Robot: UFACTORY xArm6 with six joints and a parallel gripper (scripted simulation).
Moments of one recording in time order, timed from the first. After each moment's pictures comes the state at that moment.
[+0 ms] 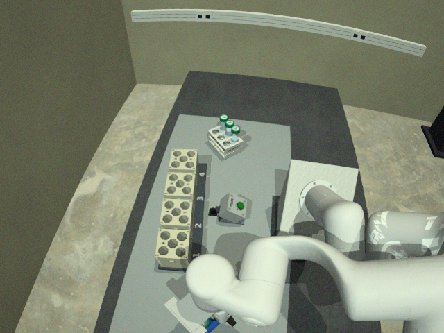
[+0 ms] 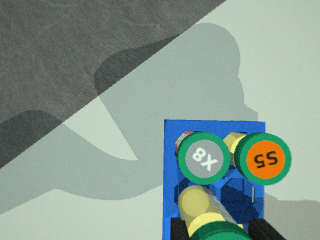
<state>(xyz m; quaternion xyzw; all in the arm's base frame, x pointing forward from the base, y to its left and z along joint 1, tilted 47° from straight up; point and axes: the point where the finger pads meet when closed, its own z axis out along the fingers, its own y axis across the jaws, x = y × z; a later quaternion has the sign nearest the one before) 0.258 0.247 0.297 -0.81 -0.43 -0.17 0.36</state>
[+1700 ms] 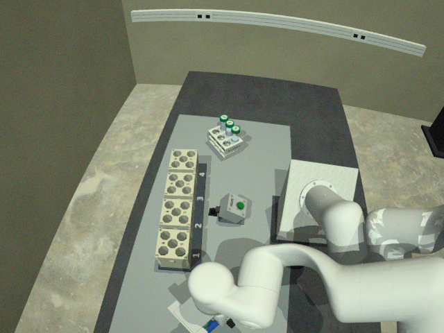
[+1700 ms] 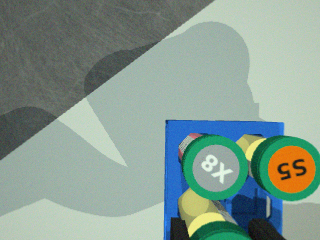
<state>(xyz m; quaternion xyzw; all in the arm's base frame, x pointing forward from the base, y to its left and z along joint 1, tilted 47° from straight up) 0.257 0.273 0.273 -0.81 -0.43 -0.17 0.36</state>
